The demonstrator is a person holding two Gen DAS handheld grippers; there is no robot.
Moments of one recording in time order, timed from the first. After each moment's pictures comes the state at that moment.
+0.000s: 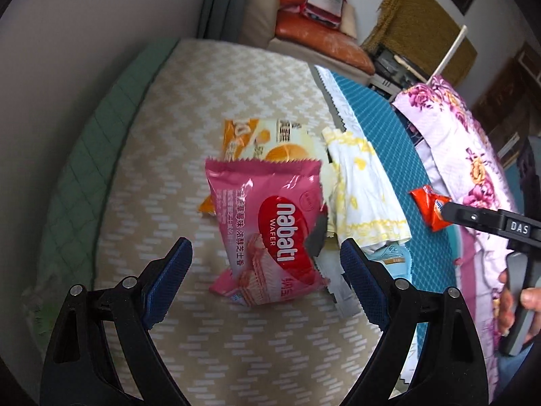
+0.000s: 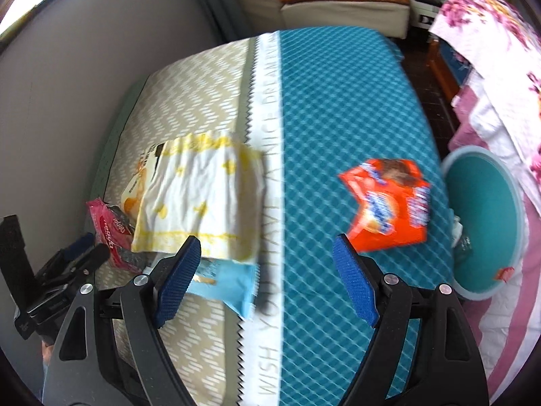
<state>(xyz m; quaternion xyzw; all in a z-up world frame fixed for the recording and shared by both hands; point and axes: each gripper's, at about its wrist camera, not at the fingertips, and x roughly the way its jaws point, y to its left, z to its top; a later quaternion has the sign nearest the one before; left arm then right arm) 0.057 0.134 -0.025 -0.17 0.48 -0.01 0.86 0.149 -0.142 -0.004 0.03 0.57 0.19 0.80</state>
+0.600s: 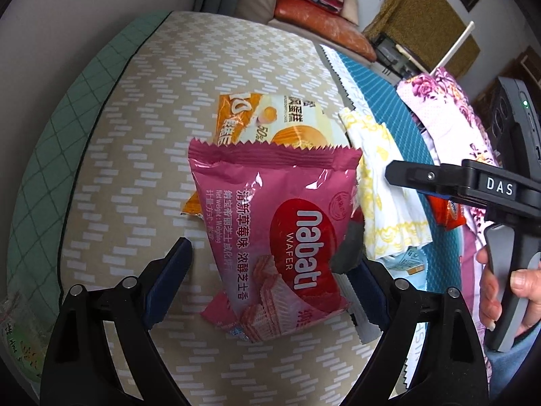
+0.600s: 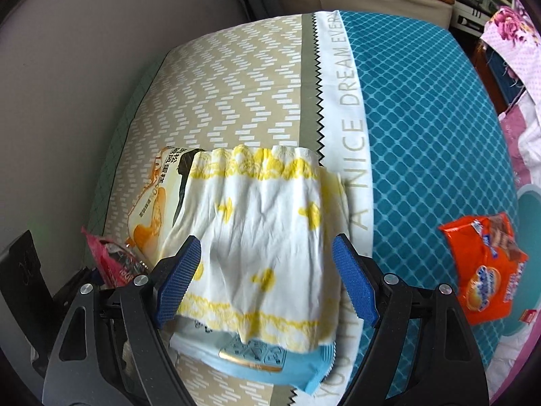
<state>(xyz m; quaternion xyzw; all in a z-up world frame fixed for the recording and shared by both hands) 0.080 0.134 -0.059 -0.18 0.51 -0.03 0.84 0.191 -0.063 -0.041 0.02 0.59 0.23 0.78</state>
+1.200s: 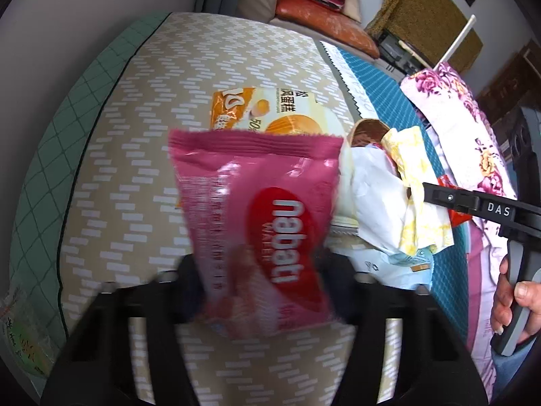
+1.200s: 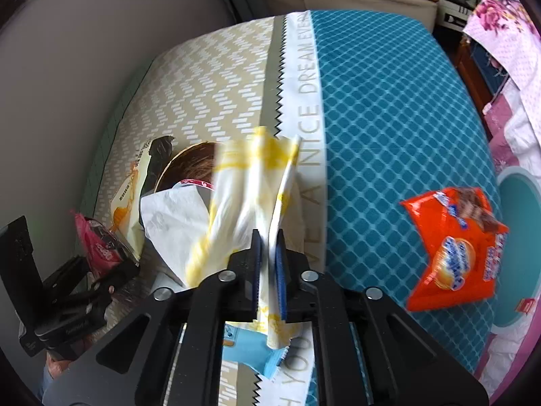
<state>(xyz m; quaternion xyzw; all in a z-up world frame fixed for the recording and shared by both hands) 0.080 0.124 -0.057 -0.17 0.51 -0.01 0.84 0.167 -0.110 -0.040 0.04 0.57 0.22 0.79</state>
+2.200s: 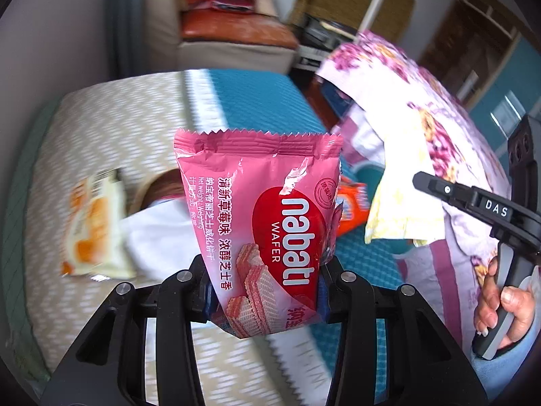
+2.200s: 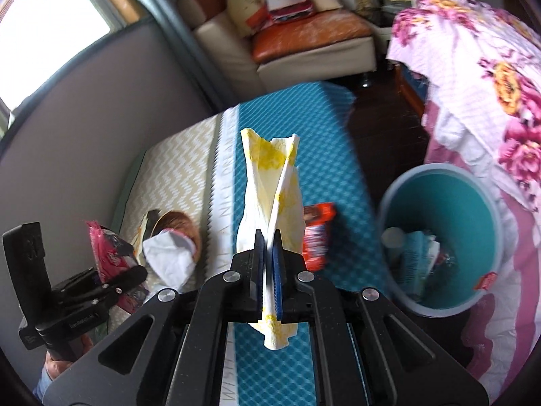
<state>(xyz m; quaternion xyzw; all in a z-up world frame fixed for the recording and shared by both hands) 0.108 -0.033 0.017 -0.07 0.49 -0.13 0.86 0.129 -0.280 0.034 0.15 0.46 0.15 0.86</state>
